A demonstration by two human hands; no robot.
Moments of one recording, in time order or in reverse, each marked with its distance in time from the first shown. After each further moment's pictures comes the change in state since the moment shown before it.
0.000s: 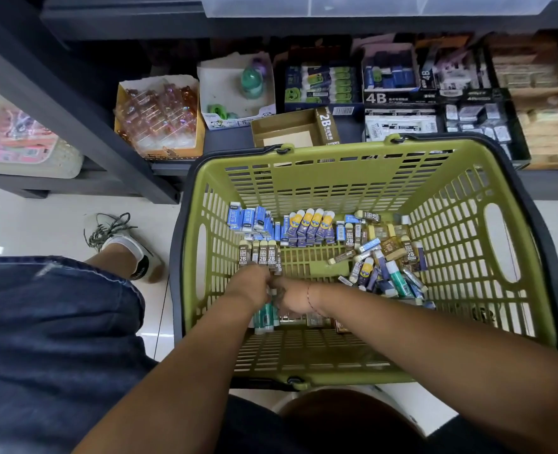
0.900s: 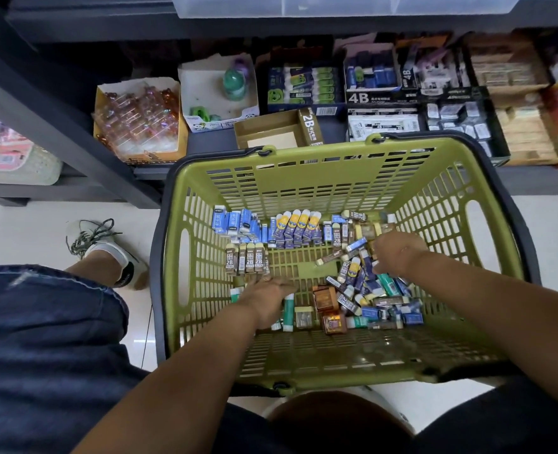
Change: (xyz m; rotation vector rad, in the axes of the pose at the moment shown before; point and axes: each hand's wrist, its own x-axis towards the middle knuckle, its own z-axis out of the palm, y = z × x) left_hand 0.004 0.024 0.029 0.254 -0.179 0.346; right_hand -0.090 0.073 -0.134 -0.954 0.481 0.436
